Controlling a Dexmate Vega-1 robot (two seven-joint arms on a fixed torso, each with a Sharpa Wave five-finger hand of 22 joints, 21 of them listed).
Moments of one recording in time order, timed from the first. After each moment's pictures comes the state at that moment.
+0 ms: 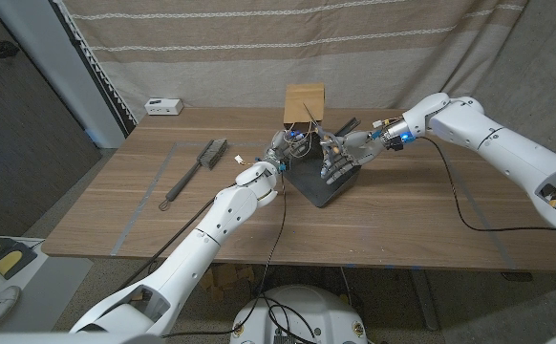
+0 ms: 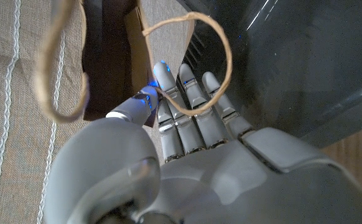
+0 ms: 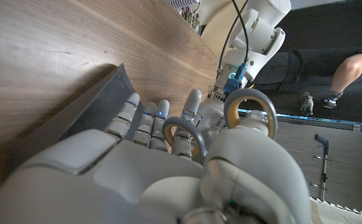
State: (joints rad) left arm 0.83 0.23 0.49 -1.69 -0.92 0.22 0.54; left_hand 0.83 0.09 0.81 -0.16 0.17 0.90 -0.04 0.48 0.51 0.88 -0.16 0.83 0.50 0.91 -0.12 0.19 0.19 0.35 -0.04 0.90 0.19; right arm -0.24 -0.75 -0.78 -1.31 0.53 -0.38 1.23; right_hand 0.61 0.12 -0.27 -0.05 0.41 0.21 0.06 1.19 0.55 0.05 0.14 0.78 0.68 0.04 0.09 0.52 0.24 0.14 0.15 0.35 0.19
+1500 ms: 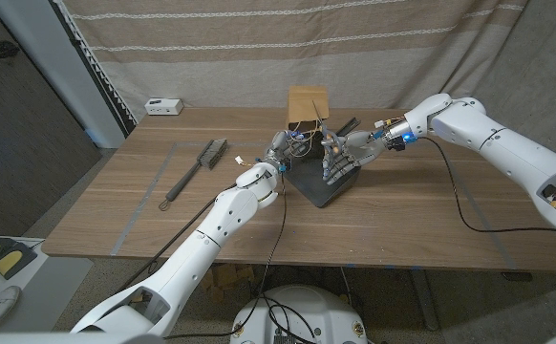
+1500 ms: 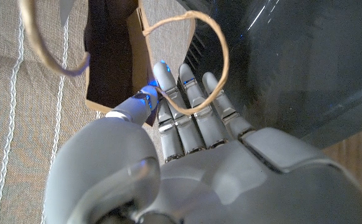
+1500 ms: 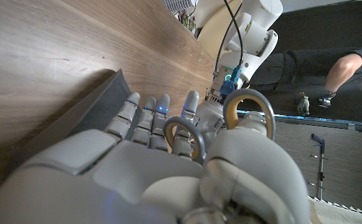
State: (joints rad) left arm 0.84 0.22 0.49 -1.68 -0.91 0.20 0.53; left_hand 0.83 0.09 0.82 -0.16 0.17 0.90 -0.04 0.48 0.51 0.88 -0.16 0.85 0.49 0.91 -0.12 0.19 0.19 0.33 -0.04 0.91 0.18; right arm -0.25 -0.76 -0.78 -1.31 0.55 -0.38 1.25; right_hand 0.63 0.15 -0.24 -0.06 0.40 0.20 0.07 1.03 0.37 0.14 0.17 0.84 0.62 0.12 0.04 0.54 0.24 0.17 0.14 0.35 0.19
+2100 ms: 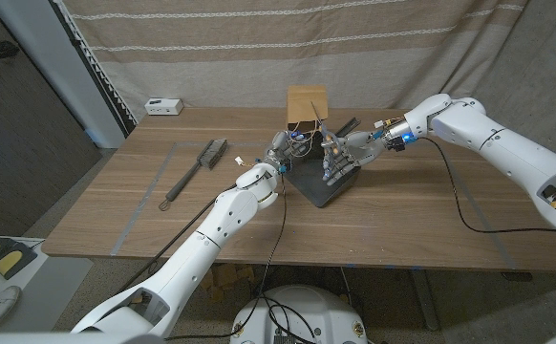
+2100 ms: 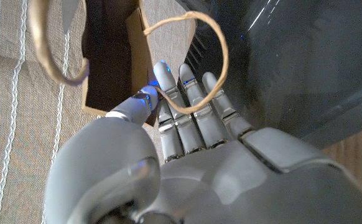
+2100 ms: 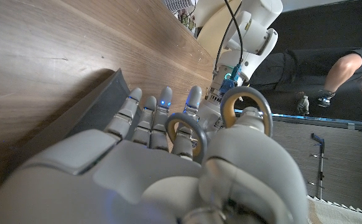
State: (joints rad) left arm 0.85 0.22 0.49 -1.69 -0.91 0.19 0.53; left_hand 0.83 0.09 0.82 -0.16 0.17 0.90 -0.04 0.48 0.51 0.88 -0.16 0.86 0.49 0.91 -0.12 0.19 0.19 0.33 -0.04 0.92 0.18; right arm -0.25 -0.76 -0.78 -1.31 0.55 -0.38 1.24; right_hand 0.68 0.16 -0.19 -0.08 0.39 0.39 0.06 1.02 0.29 0.32 0.16 0.89 0.53 0.15 0.03 0.56 0.24 0.23 0.09 0.35 0.20
